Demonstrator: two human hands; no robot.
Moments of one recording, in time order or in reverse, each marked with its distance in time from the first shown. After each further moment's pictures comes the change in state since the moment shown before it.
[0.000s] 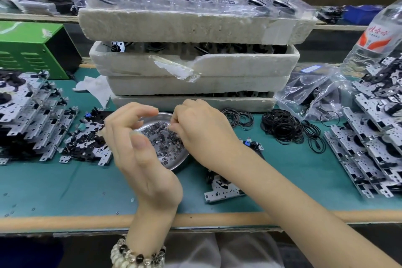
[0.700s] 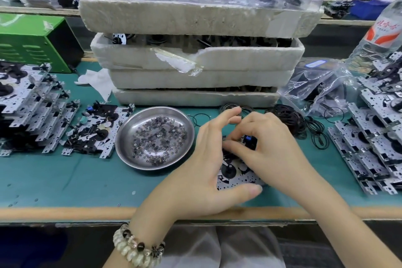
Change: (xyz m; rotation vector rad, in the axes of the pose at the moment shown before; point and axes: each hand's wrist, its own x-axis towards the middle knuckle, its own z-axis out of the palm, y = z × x) left_hand -0.040 -0.013 0.007 -0.023 -1.127 0.031; right_hand -0.076 0.049 -0.033 0.250 0.008 0.269
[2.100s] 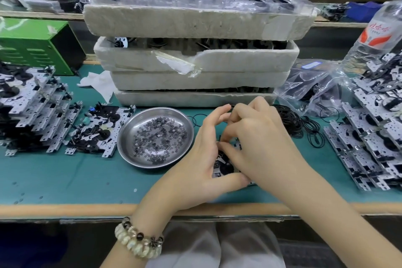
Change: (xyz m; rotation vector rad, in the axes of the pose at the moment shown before) left_hand 0.002 0.003 -0.004 -0.078 -0.003 -0.101; right_hand -0.001 -0.022 -0.004 -0.353 0.044 -0.159
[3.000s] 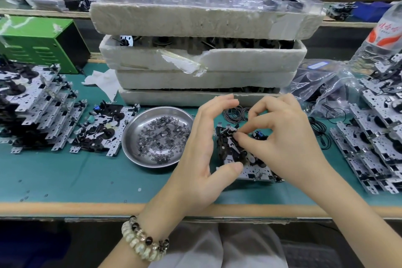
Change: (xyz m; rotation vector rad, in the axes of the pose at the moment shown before) left_hand 0.004 -0.001 0.004 -0.088 0.270 0.252; right_hand -0.002 0.021 -0.003 0.351 0.154 0.128
